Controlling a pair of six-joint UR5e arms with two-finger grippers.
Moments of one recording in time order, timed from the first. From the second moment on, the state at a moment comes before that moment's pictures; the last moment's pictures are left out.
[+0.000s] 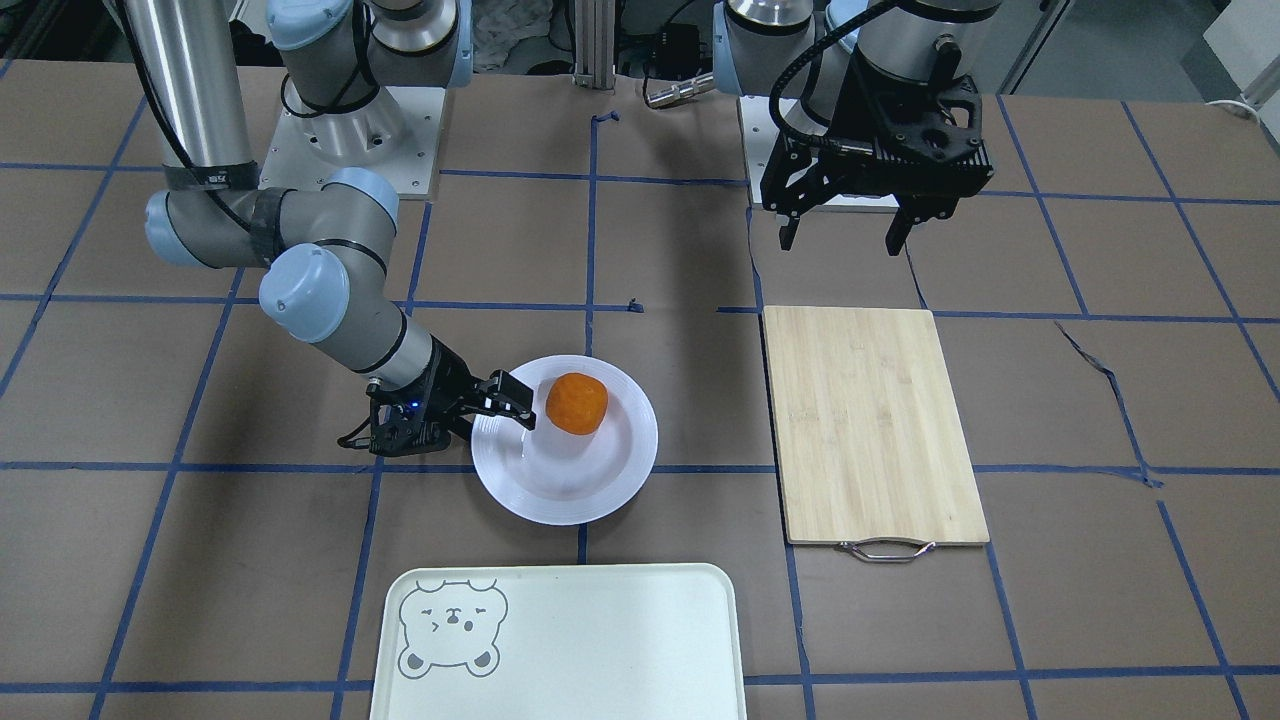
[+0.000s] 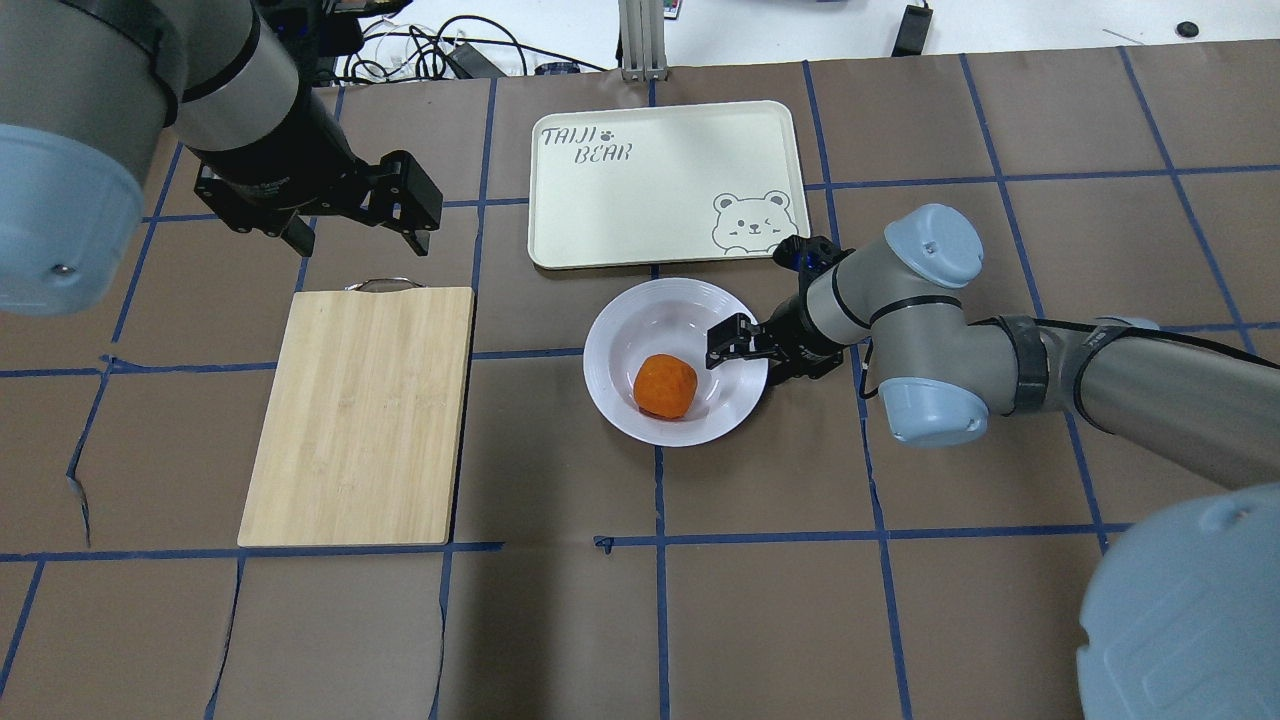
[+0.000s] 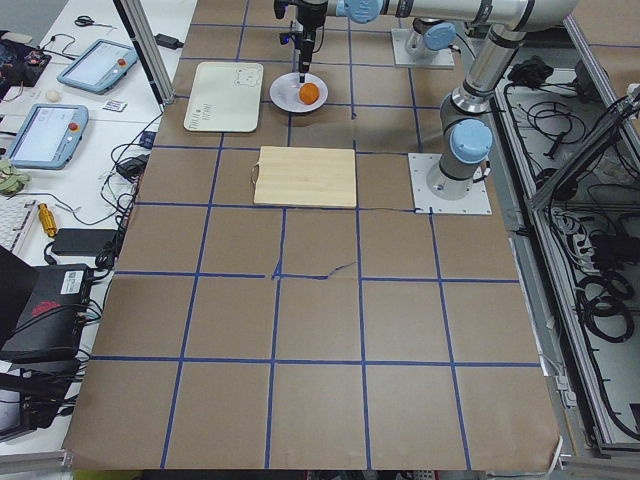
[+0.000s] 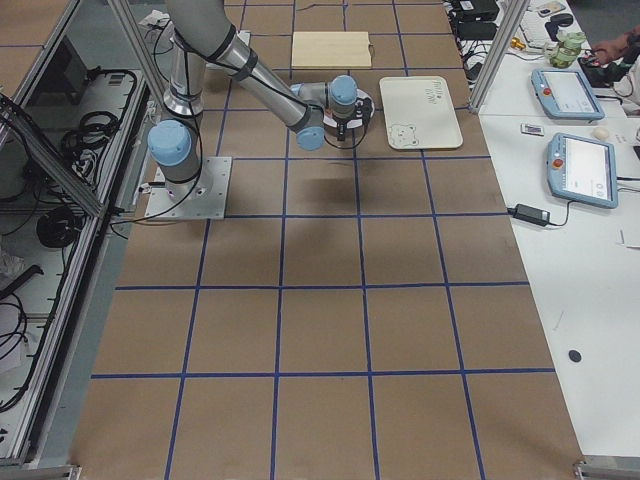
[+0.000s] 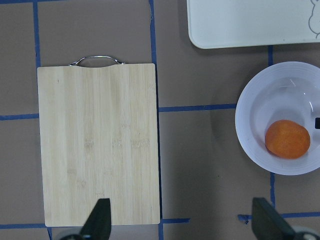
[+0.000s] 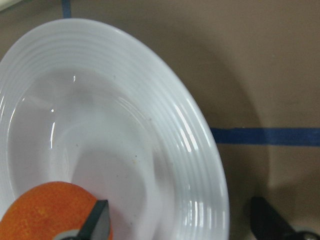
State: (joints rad) left arm -1.63 -1.51 -1.62 -1.48 1.58 -0.02; right arm 1.59 -1.18 2.09 -2.55 -1.08 0.11
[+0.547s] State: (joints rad) left arm -1.63 -1.51 -1.62 -1.48 1.58 -0.01; right arm 1.60 -1.17 2.09 -2.55 -1.08 0.12
